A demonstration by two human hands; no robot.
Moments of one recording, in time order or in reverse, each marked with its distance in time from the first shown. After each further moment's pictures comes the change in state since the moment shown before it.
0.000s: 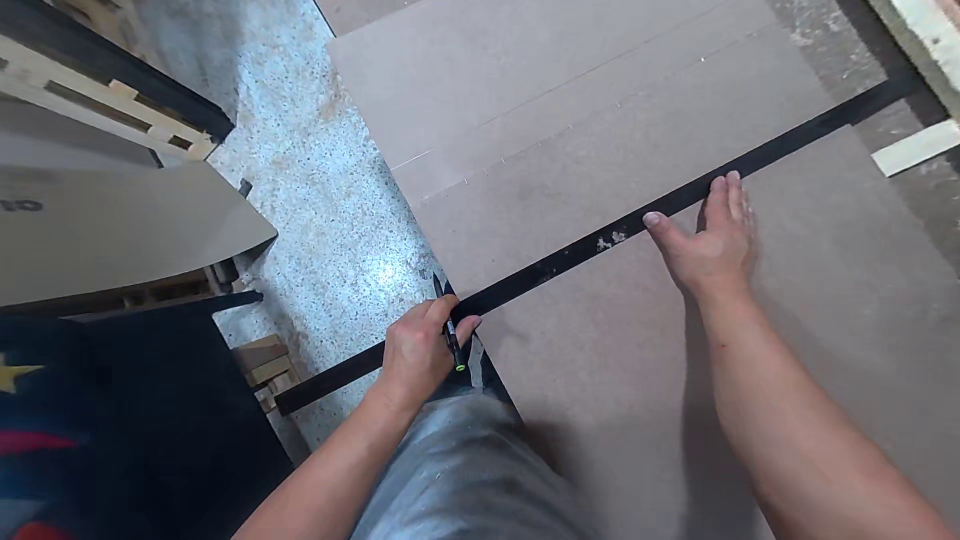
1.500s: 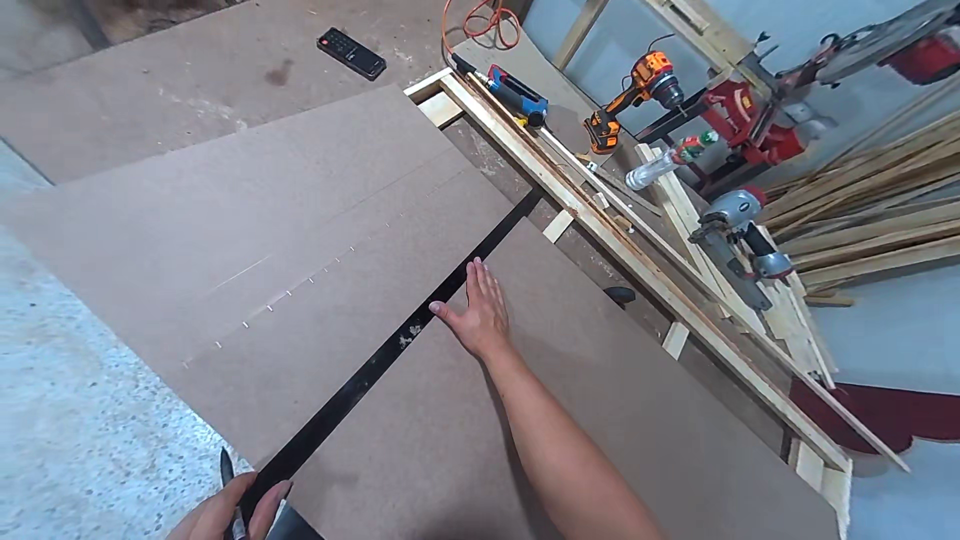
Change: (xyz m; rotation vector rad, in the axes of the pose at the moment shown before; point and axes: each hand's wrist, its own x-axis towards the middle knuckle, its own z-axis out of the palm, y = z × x) left_hand -0.002 -0.018 0.011 -0.024 -0.118 0.046; right_hand 0.001 -0.001 0.002 -0.090 0.021 0.006
